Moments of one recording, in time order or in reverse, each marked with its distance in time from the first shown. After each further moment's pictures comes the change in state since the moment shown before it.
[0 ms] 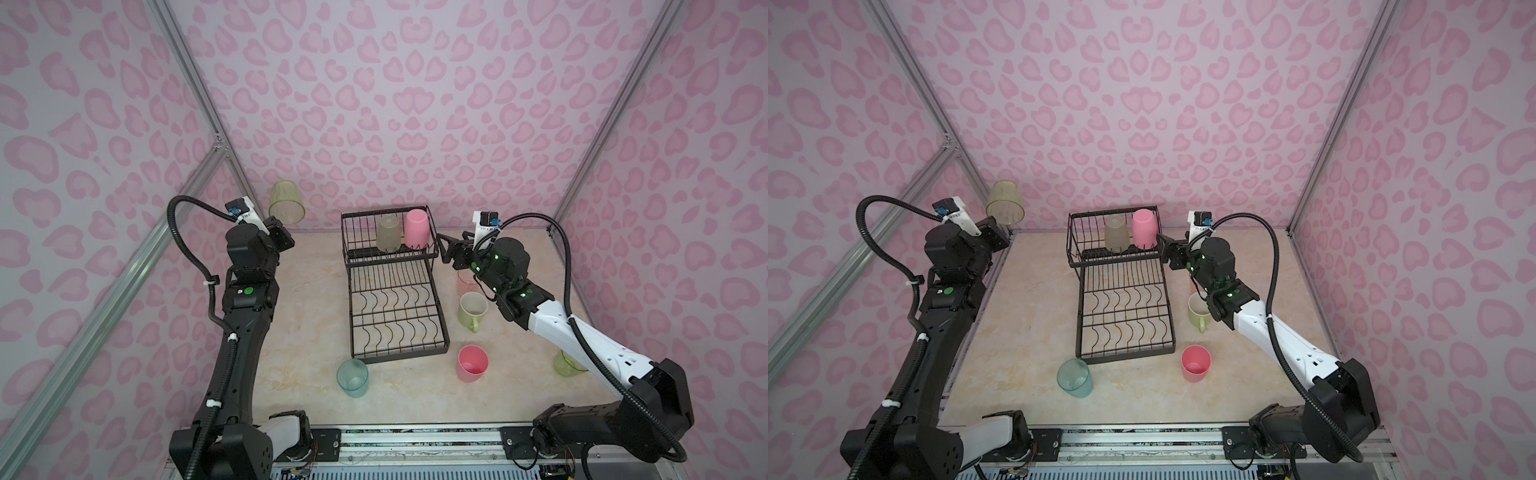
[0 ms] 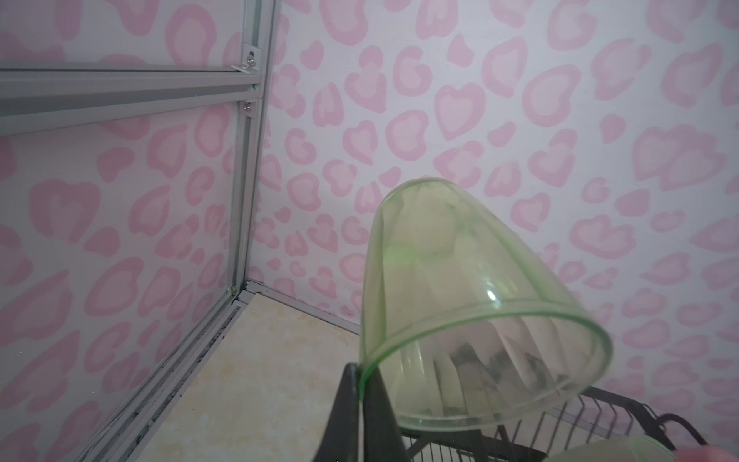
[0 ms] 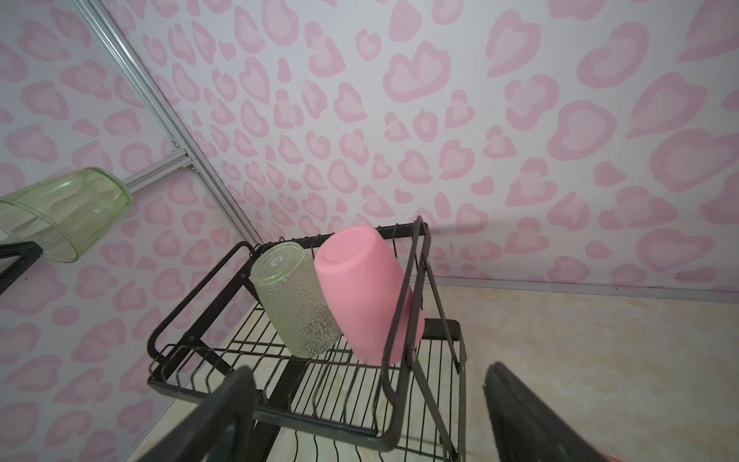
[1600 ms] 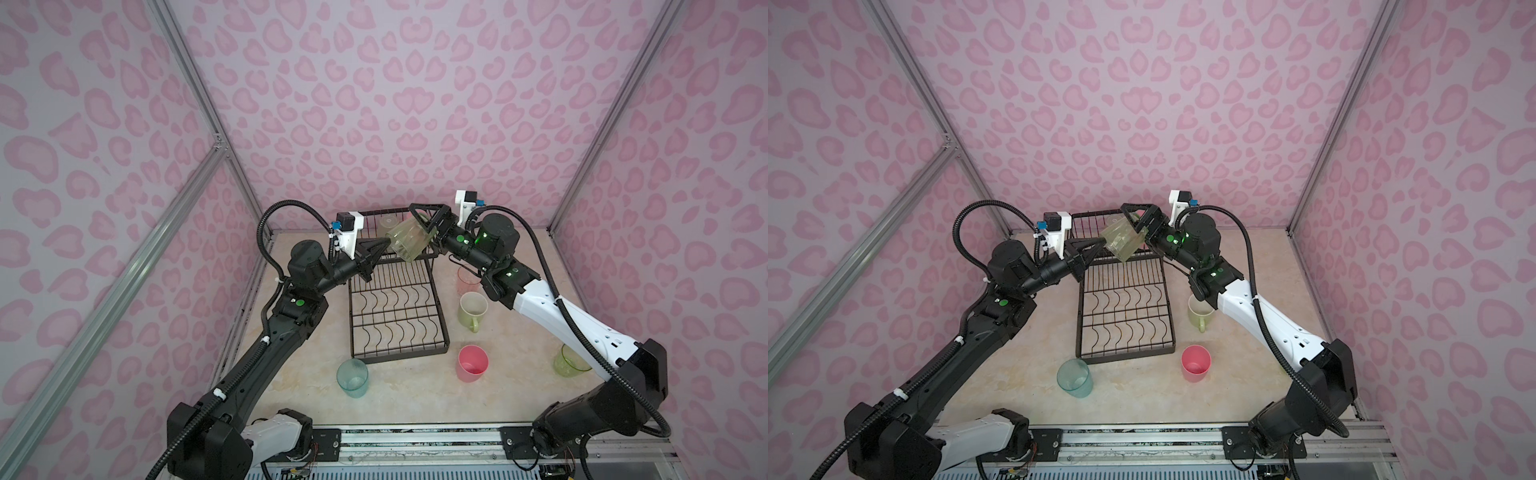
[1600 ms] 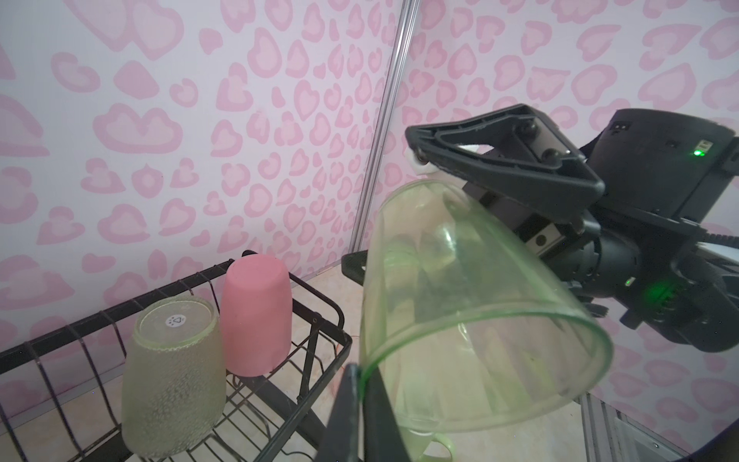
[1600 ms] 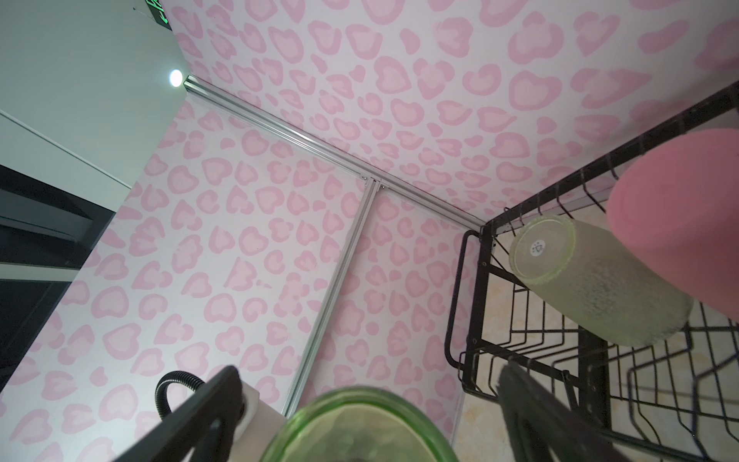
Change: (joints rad) left arm -0.455 0.055 -0.136 0.333 0.590 0.092; right arm 0.063 0.174 0.299 0.041 -0.303 0.815
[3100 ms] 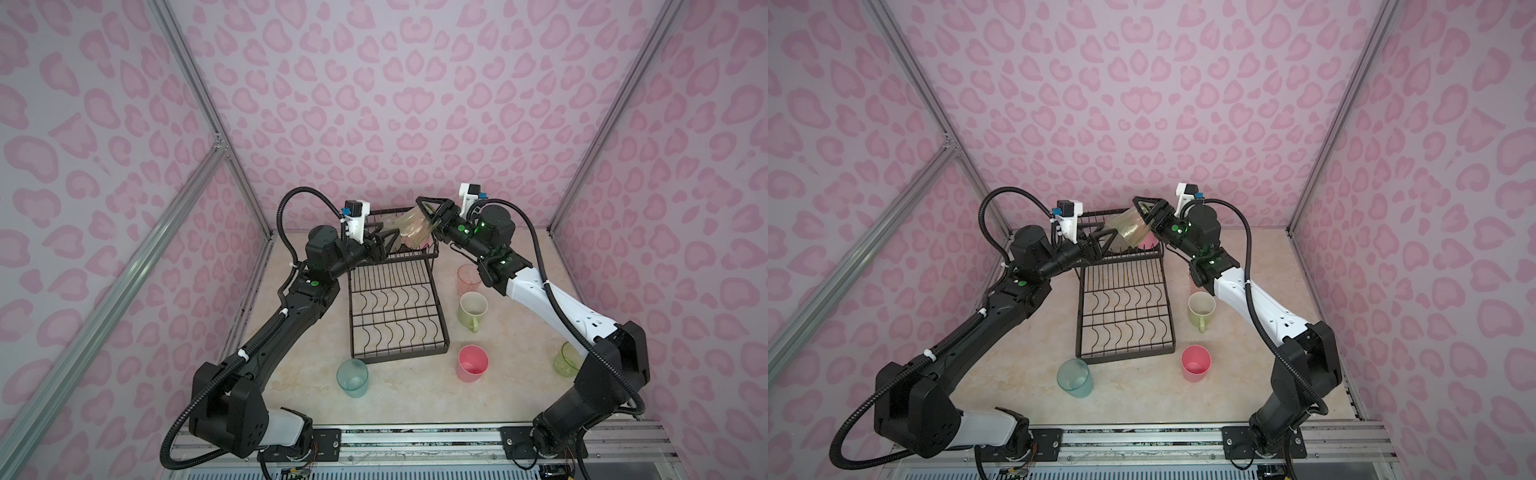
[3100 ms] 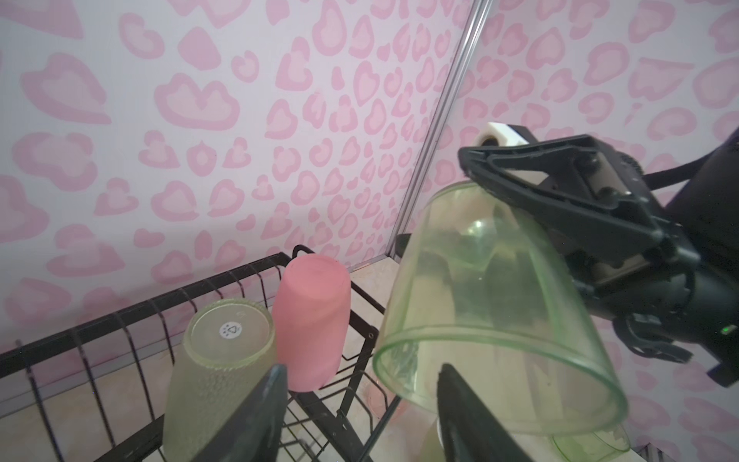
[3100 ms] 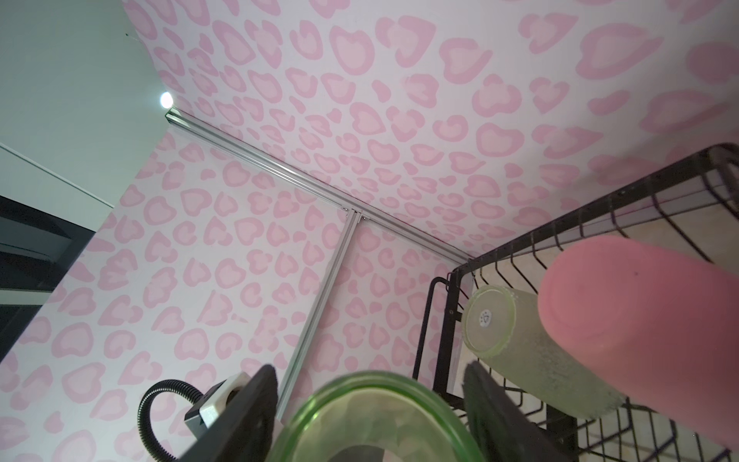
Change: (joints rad) left arm 0.001 0.167 0.111 -0.037 -0.151 -0.007; right arm -0.078 0.105 0.061 0.041 -0.001 -0.066
